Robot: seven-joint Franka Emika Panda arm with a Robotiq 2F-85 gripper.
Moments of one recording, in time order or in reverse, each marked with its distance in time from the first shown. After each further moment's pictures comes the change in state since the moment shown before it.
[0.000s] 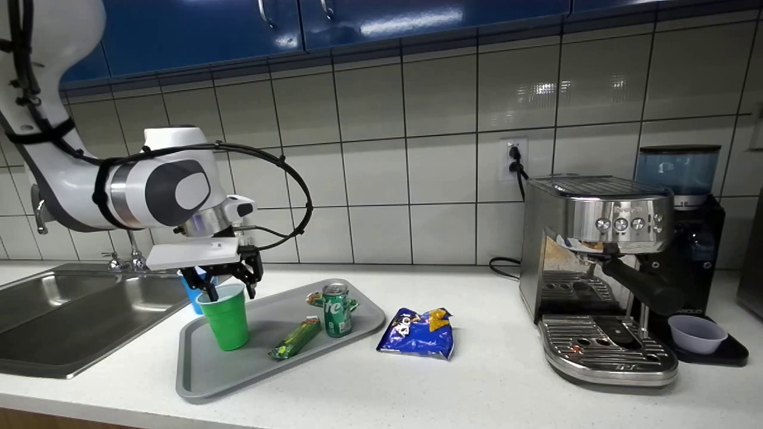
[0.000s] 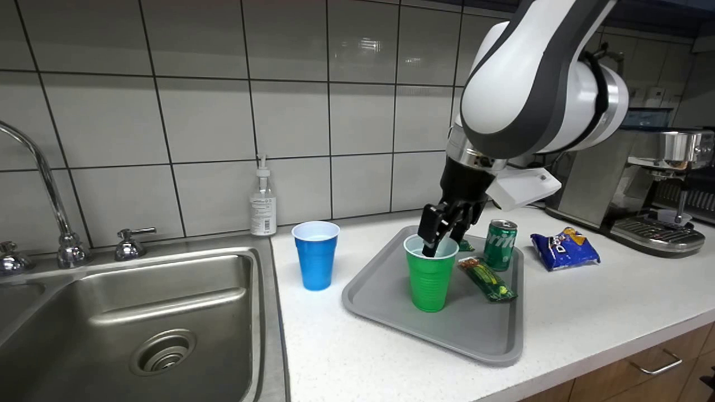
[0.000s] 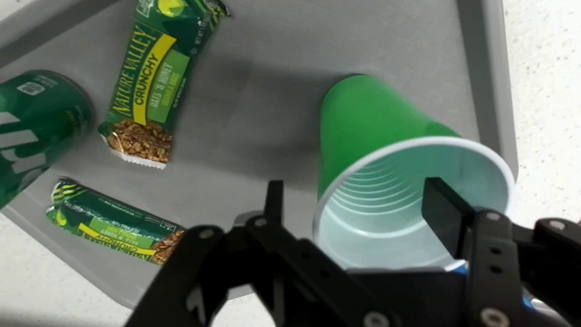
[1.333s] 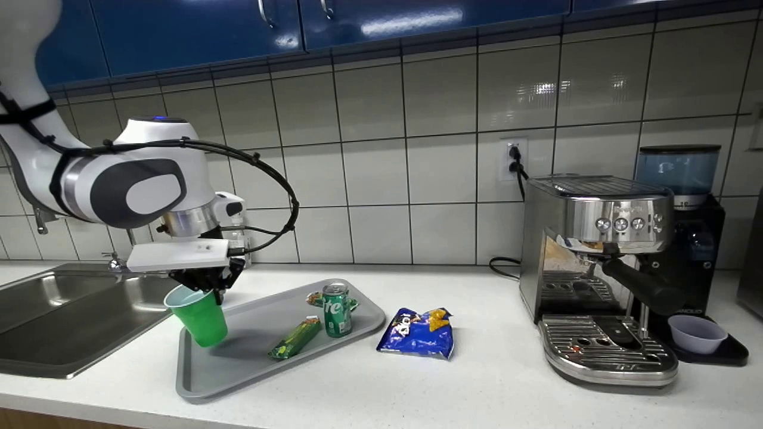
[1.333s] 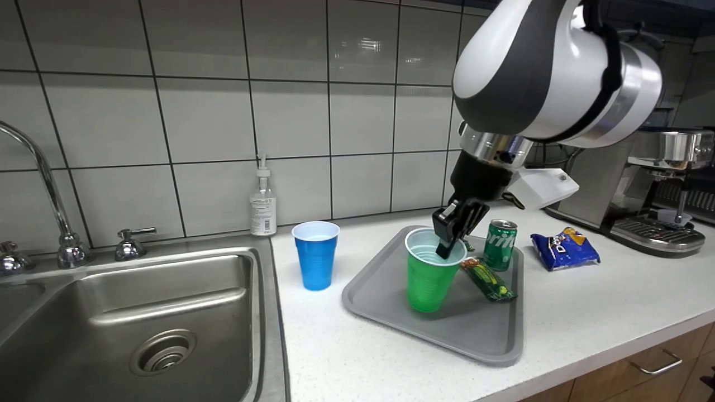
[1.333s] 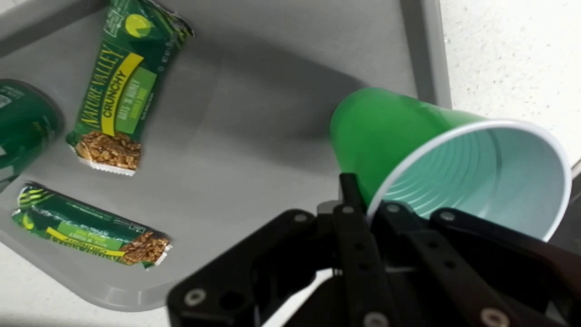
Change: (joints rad) arm 0.068 -0.084 0.006 -0.080 0.374 0.012 -0.332
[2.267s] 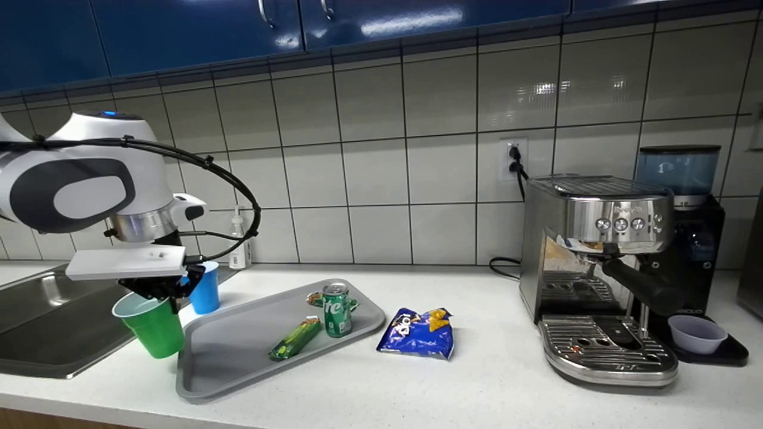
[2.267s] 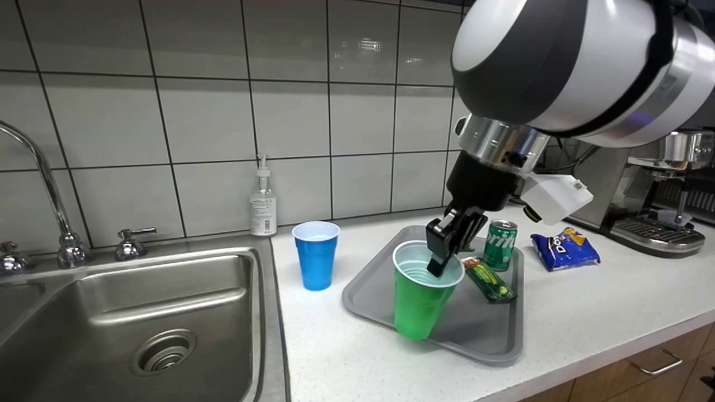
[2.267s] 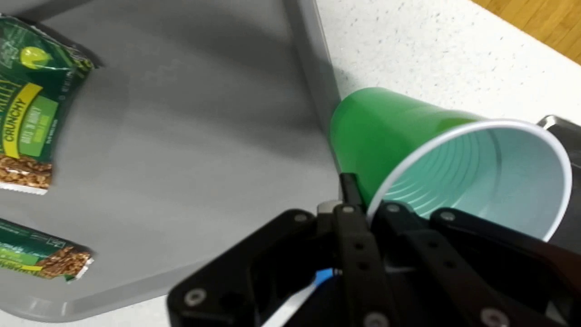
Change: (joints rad) arm 0.042 -0.108 0.120 -0.100 0.207 -0.005 -0.091
